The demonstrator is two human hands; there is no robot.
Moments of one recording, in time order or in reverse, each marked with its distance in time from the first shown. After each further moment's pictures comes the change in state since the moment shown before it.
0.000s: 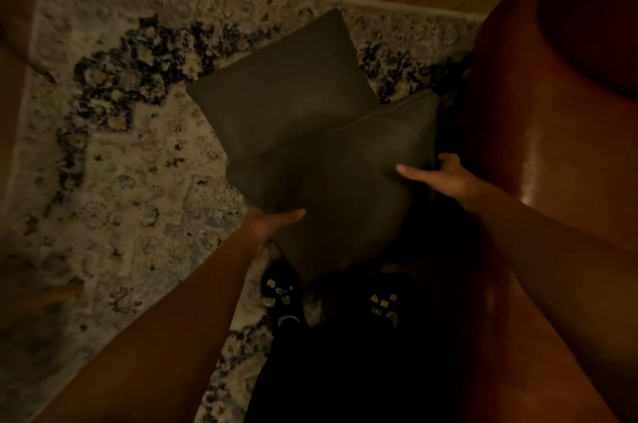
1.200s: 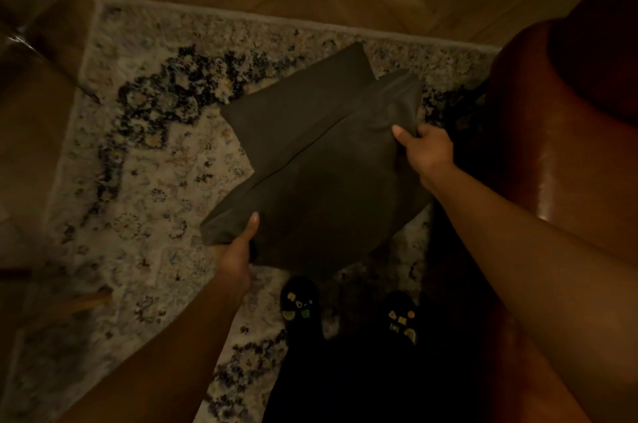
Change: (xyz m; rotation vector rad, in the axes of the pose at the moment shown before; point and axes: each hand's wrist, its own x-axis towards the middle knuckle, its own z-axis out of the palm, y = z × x) left_hand -0.006 -0.033 -0.079 -0.610 0.299 0.103; right_hand -0.014 -0.086 0.064 0.101 0.274 -0.319
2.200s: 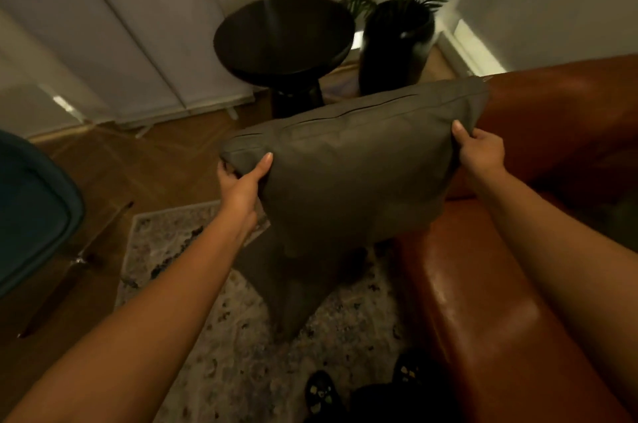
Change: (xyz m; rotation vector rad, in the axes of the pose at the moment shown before) left_hand -0.356 0.284 0.092 0.054 -0.556 0.596; right_hand -0.231 -0.167 -0.336 0.412 0.567 -0.208
